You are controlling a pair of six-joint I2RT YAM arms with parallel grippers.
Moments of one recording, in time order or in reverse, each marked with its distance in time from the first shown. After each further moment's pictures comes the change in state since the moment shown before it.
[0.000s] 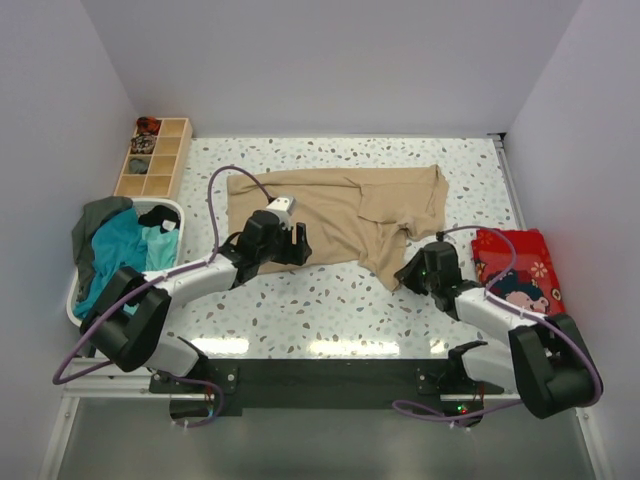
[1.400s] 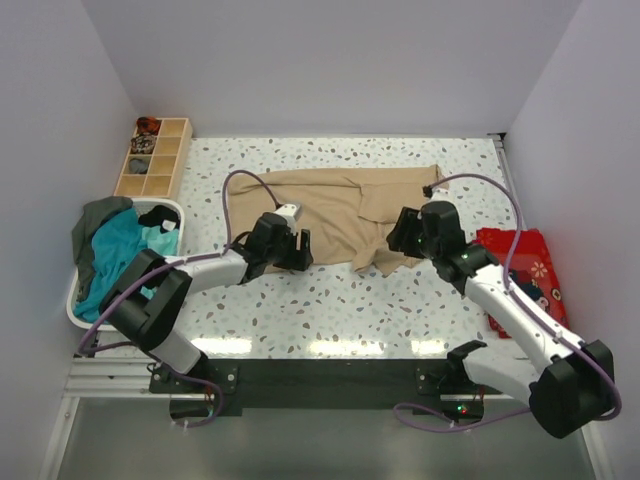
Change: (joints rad) left arm 0.000 0.128 0.021 -0.003 0.030 0.003; right arm 0.112 -0.060 0.483 -0.437 0.096 -0.296
